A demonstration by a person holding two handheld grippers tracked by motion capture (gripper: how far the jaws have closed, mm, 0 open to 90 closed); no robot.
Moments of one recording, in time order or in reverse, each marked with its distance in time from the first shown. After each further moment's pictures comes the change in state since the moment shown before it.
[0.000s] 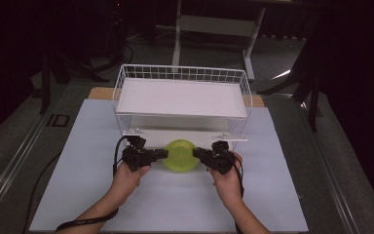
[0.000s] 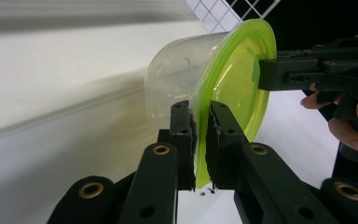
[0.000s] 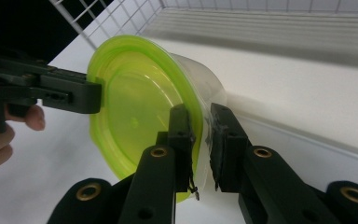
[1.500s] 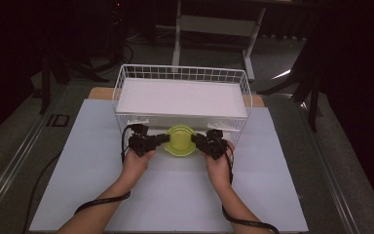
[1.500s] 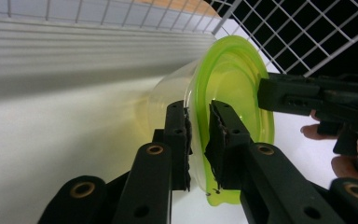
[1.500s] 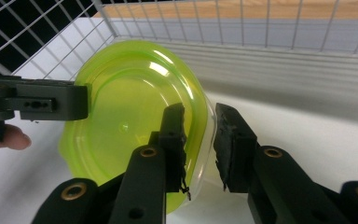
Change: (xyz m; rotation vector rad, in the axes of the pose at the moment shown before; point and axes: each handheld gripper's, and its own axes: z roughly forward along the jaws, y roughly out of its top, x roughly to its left) left arm 0.041 0.021 0.038 -0.124 0.046 -0.068; right arm -0.028 0.018 0.050 -0.089 -0.122 0.004
